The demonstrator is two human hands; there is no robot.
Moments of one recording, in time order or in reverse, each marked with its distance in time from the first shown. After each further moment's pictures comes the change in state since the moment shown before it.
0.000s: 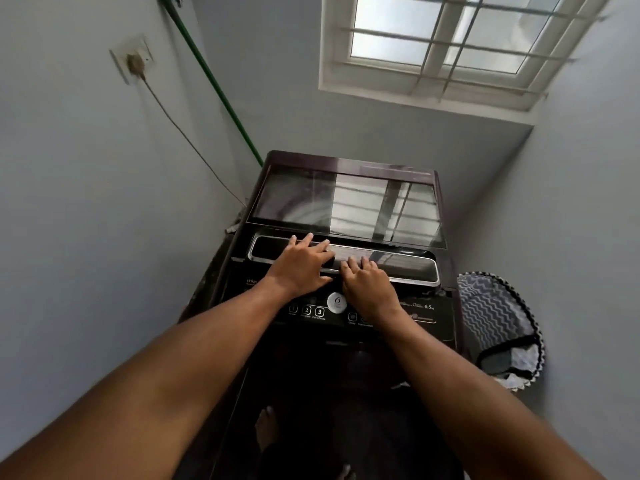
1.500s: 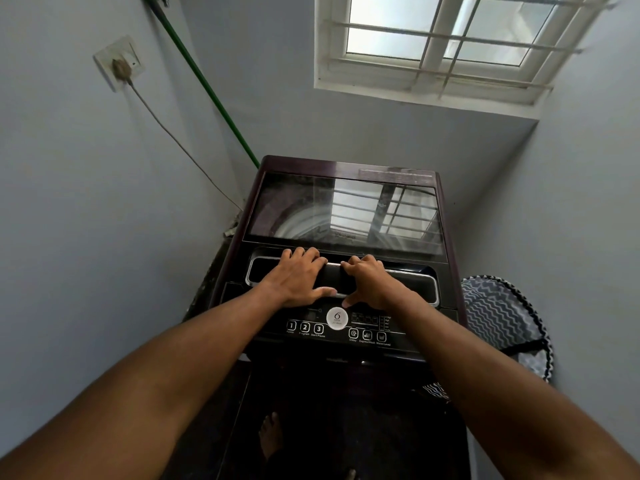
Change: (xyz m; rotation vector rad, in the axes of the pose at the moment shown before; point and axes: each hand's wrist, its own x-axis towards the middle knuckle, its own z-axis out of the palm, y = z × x) left_hand 0.030 -0.027 0.030 0.044 -0.038 0.049; right_hand 0.049 0.039 -0.001 0.445 -0.346 -0.050
